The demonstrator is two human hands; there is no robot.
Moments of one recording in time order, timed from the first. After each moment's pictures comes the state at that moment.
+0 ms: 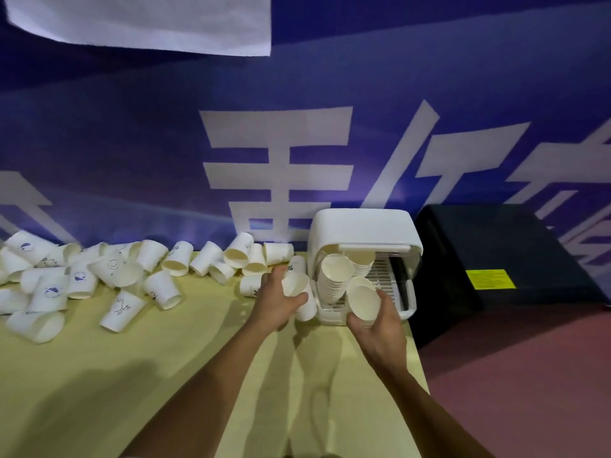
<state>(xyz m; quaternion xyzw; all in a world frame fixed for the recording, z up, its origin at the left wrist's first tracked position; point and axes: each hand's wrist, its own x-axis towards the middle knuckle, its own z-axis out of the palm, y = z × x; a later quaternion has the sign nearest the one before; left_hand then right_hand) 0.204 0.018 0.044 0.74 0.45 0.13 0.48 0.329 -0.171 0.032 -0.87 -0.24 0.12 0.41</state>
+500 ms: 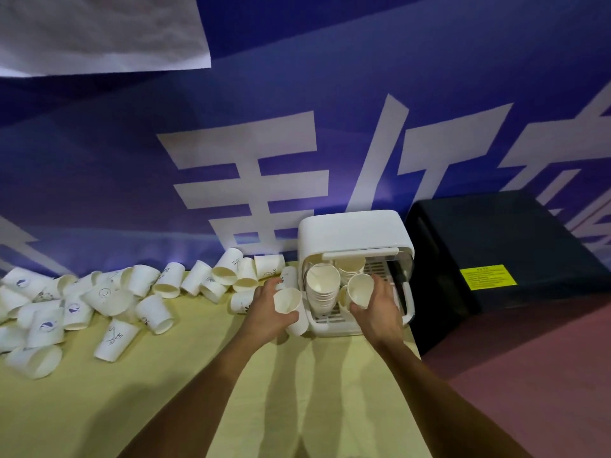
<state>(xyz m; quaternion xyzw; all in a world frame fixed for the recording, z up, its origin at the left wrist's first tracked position) 0.224 0.020 0.042 0.79 0.44 0.07 0.42 0.399 -0.142 0.019 -0.90 -0.26 0.15 0.32</state>
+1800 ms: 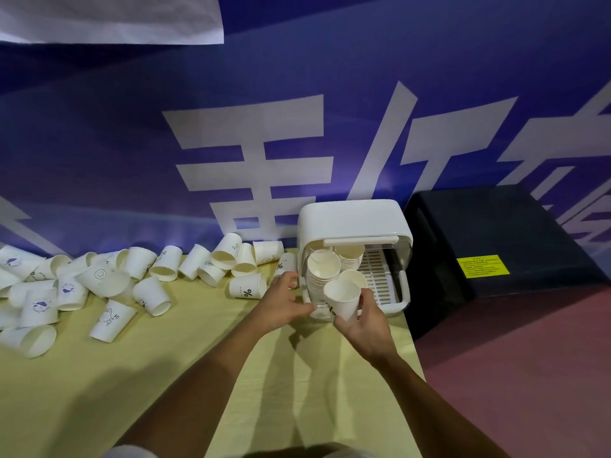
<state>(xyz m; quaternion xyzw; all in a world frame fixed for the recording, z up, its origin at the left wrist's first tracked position) 0.230 0.008 0.041 0.77 0.37 0.01 0.52 0.353 -0.169 0.017 -0.83 -0.28 0.24 0.41</state>
